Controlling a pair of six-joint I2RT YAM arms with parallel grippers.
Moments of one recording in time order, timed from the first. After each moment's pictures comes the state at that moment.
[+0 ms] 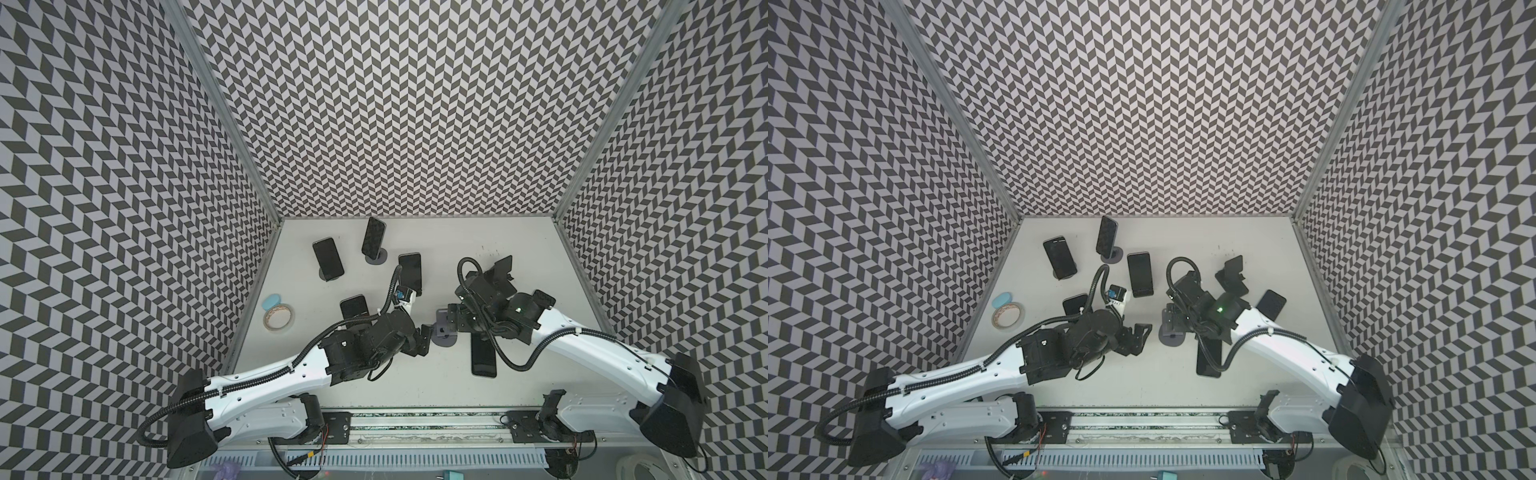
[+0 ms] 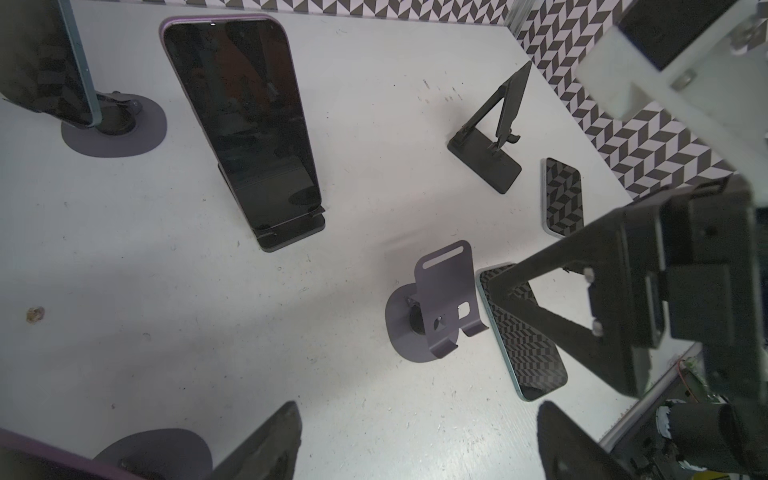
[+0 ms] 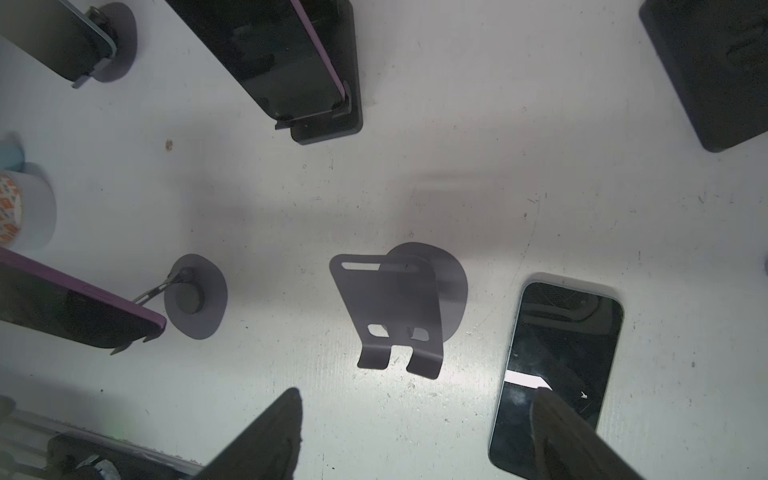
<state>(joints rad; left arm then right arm) -1.14 1.07 0.82 -0.40 -0.35 -0.63 0.85 1.29 1.04 -0.82 0.18 0.84</state>
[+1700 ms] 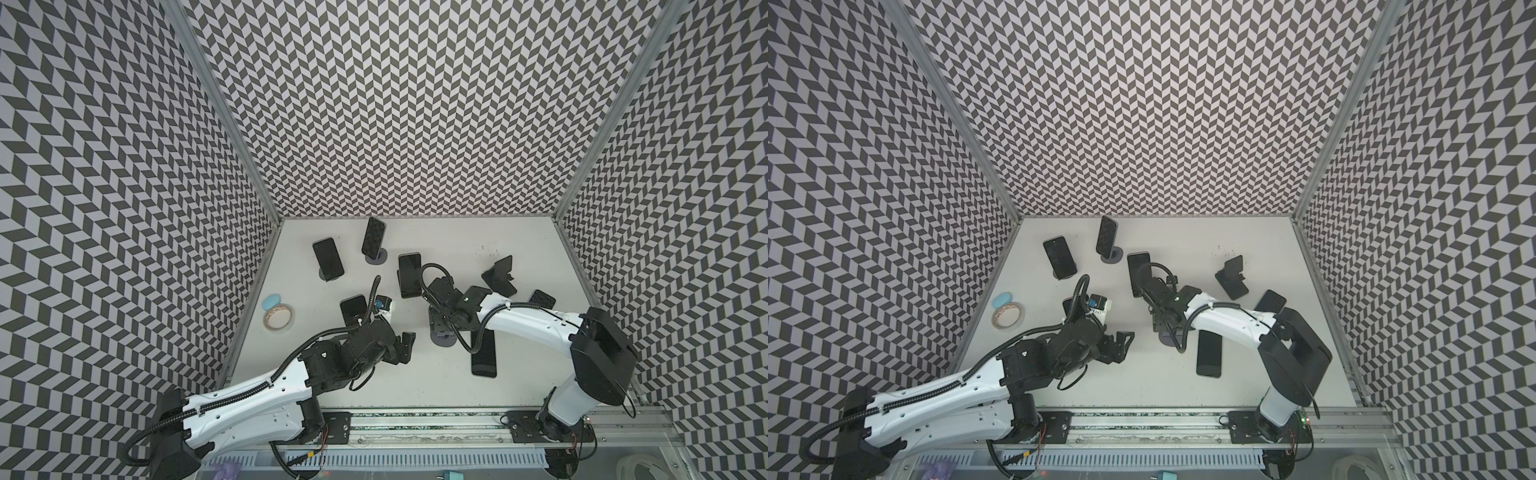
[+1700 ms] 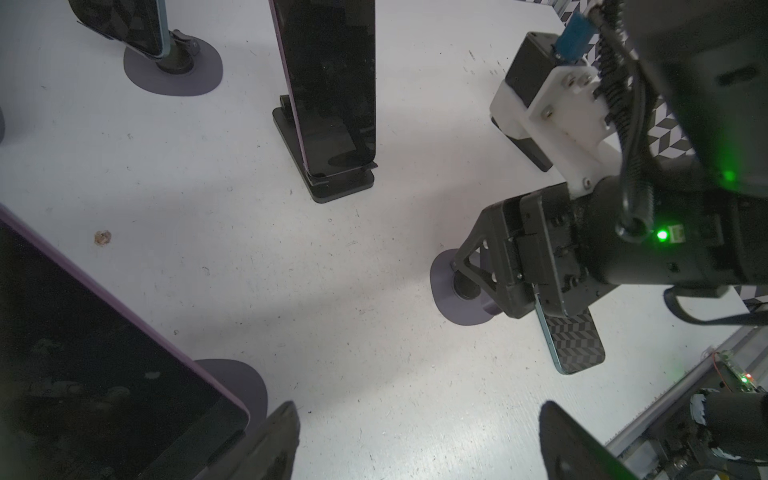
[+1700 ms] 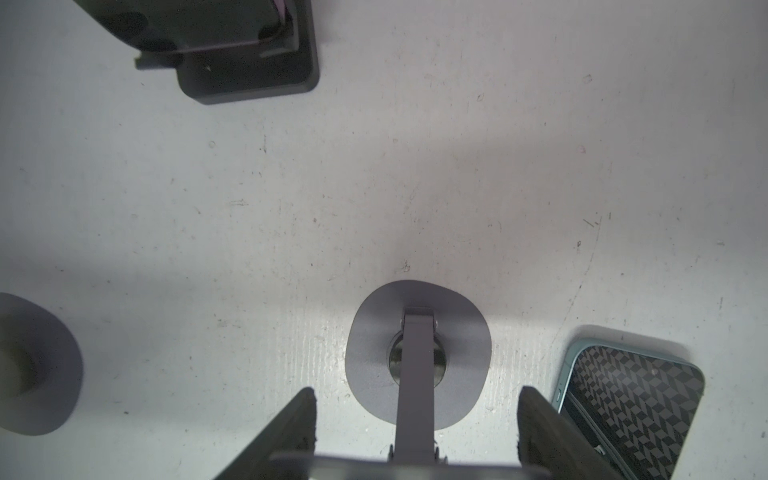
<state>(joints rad) -1.10 0.91 0.68 -0.46 -0.35 -0.67 0.87 1.65 1.14 -0.75 0.24 0.81</state>
